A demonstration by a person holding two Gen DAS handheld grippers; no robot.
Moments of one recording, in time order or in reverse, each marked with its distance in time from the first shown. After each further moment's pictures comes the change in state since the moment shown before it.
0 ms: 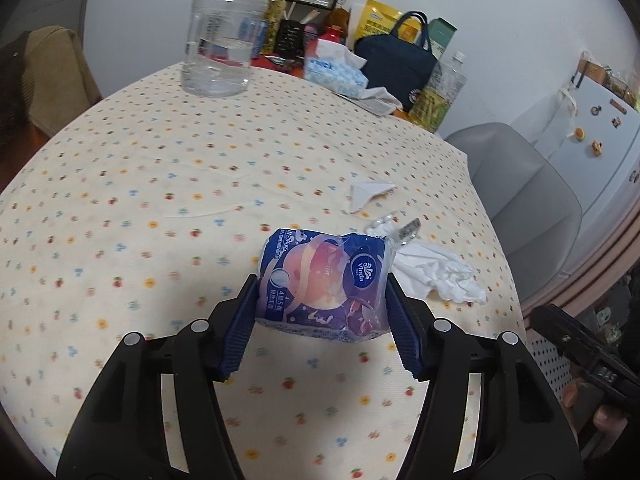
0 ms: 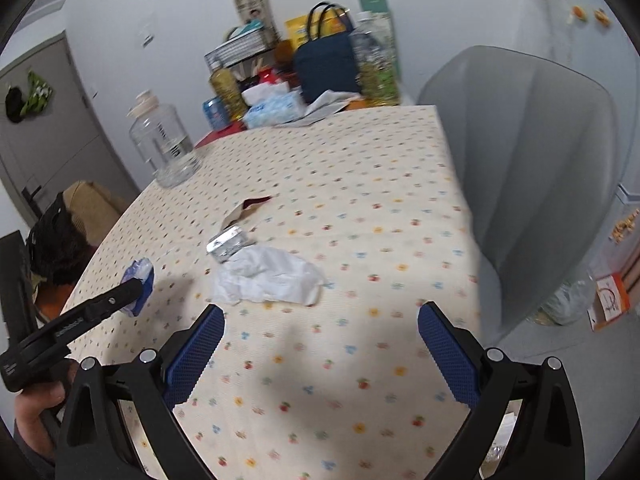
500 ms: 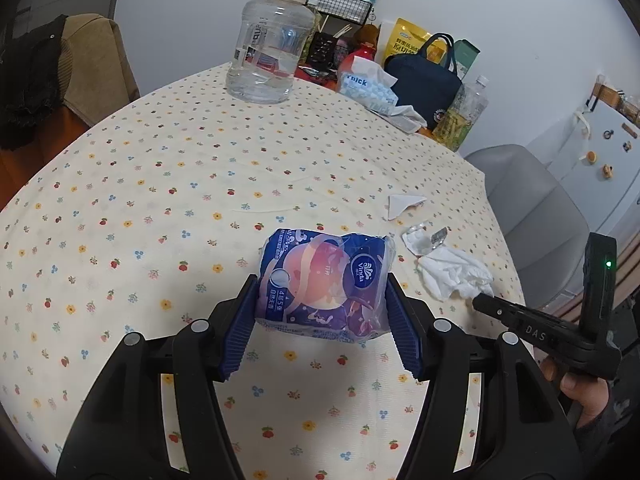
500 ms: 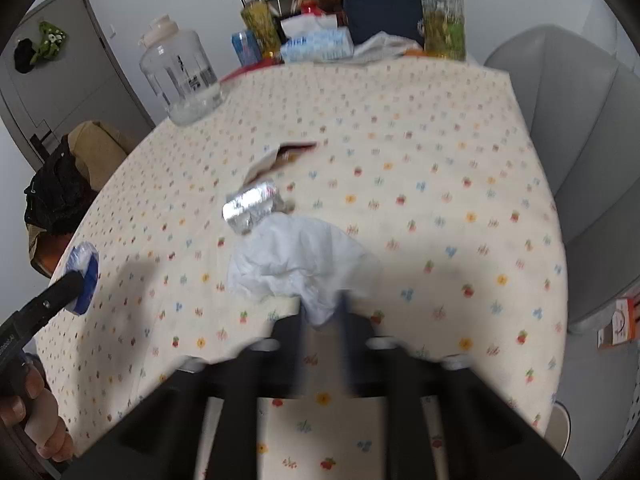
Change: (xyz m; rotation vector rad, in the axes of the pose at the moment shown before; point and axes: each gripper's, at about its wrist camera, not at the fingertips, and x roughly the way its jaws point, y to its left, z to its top) left arm -0.026 0.030 -0.008 -0.057 -0.034 0.035; right arm 0.059 0.028 0.009 -0.082 0.175 0.047
